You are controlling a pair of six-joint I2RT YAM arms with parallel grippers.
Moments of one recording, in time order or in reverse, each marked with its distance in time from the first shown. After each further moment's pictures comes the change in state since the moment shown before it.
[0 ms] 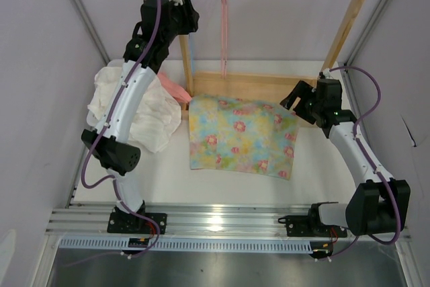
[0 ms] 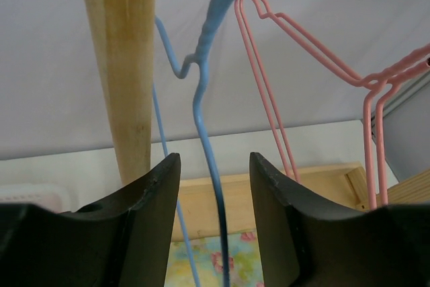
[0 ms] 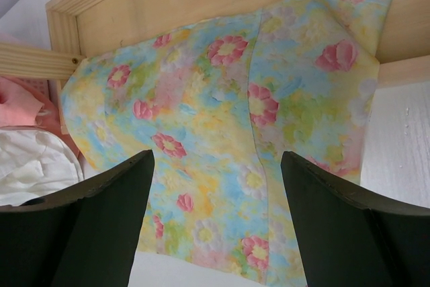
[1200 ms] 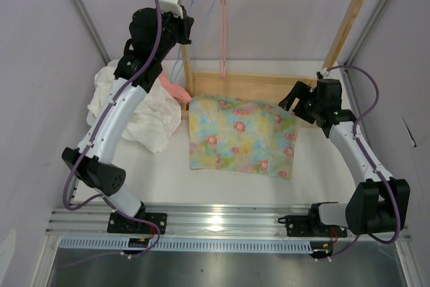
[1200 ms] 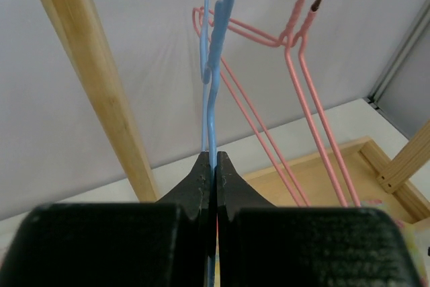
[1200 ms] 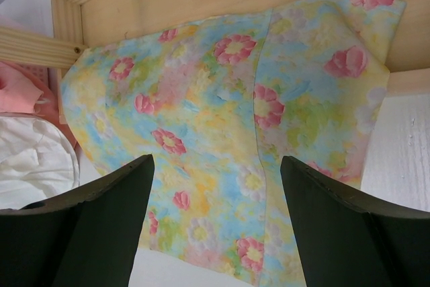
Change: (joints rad) left arm -0.036 -0.239 -0.325 0.202 0.083 0.222; right arm -0.002 0.006 0.000 0.003 -0.047 -0.051
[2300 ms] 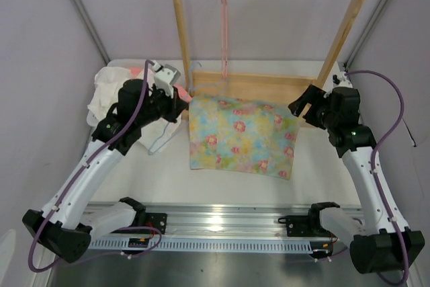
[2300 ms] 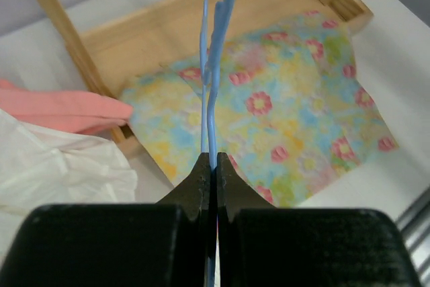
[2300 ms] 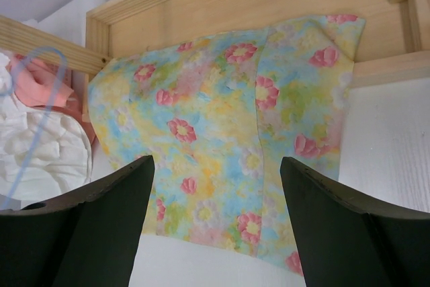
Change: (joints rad) left arm -0.018 -0.573 -0.753 -0.187 0.235 -0.011; right arm 0.003 -0.271 0.002 -0.152 0.065 -0.014
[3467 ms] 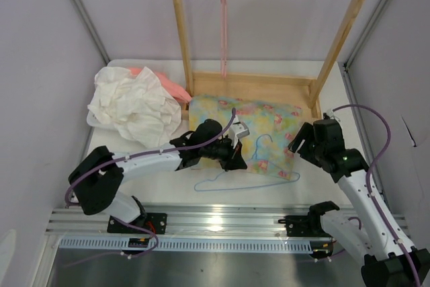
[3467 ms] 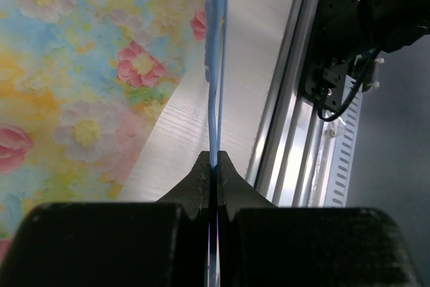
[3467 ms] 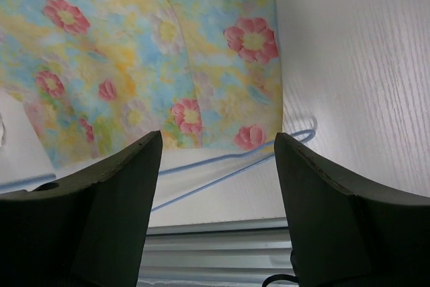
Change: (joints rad) left arm -0.469 0.412 -0.360 0.565 0.310 -0.204; right arm 0.169 -0.214 -0.250 -0.272 0.241 0.172
